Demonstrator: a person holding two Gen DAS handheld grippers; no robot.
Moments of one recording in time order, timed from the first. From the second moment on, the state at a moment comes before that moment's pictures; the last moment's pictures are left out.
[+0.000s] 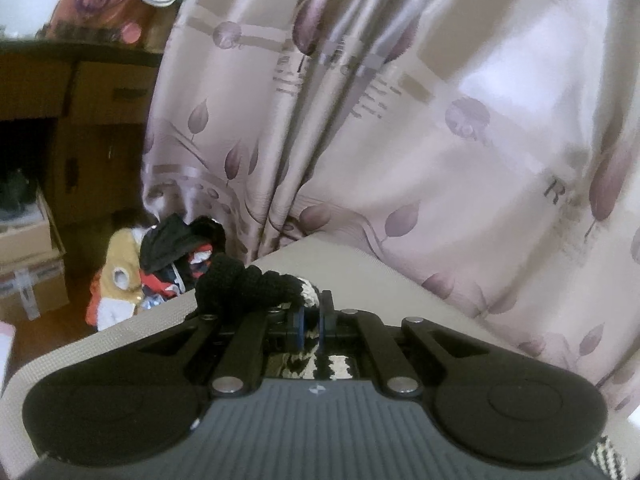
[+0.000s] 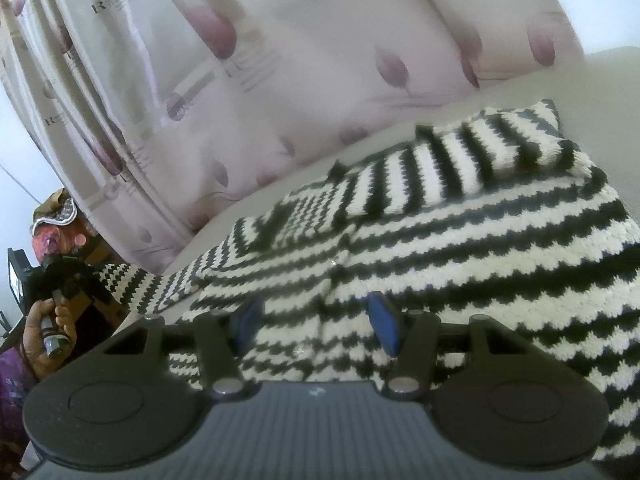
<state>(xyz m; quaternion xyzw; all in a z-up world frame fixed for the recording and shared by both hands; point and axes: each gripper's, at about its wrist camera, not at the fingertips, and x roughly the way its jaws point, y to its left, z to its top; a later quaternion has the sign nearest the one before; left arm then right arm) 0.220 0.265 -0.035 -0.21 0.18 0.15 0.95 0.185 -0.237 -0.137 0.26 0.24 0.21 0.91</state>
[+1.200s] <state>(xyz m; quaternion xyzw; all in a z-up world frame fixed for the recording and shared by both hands) 0.258 0.170 -0.022 -0.12 0.20 0.13 0.96 0.174 -0.272 -0.165 0.30 0.24 0.18 0.91</state>
